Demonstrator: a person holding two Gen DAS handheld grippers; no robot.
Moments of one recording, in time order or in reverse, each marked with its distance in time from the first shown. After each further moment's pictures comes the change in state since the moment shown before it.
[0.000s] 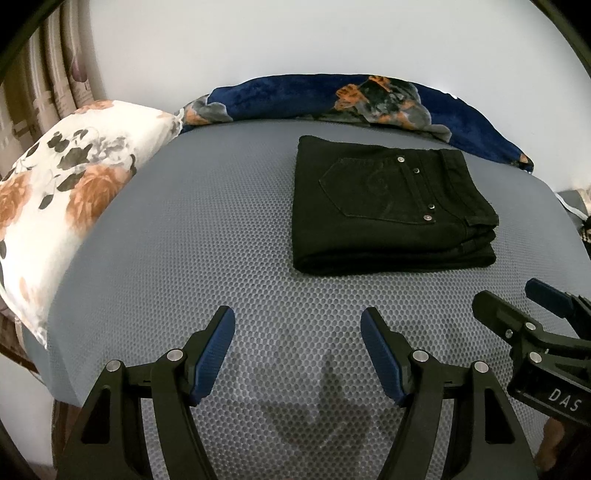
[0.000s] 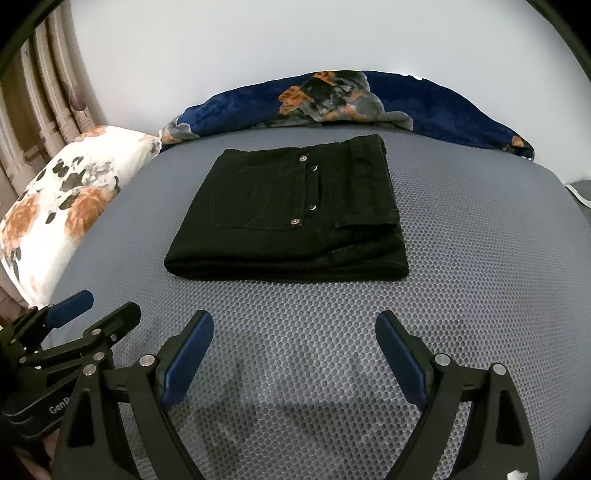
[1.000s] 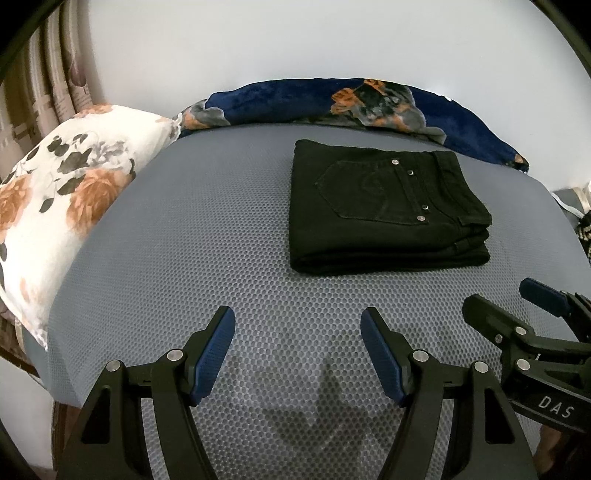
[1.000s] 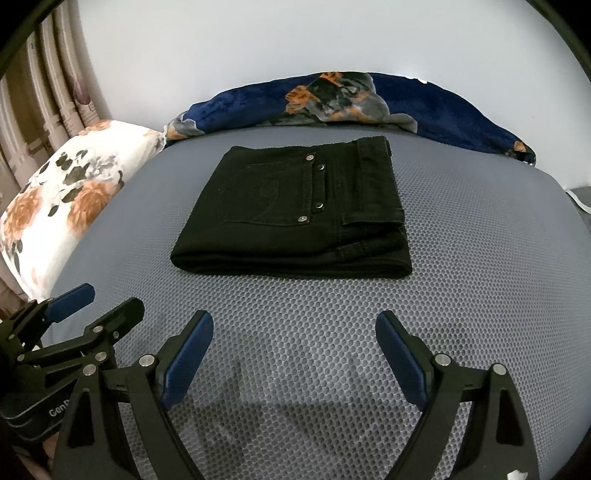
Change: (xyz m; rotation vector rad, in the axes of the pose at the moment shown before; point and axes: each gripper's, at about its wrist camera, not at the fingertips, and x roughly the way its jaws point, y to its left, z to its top) left arm -0.009 -0.005 -0.003 -0.001 -0.013 -0.002; right arm -0.004 0.007 -0.004 -0.020 0.000 0.000
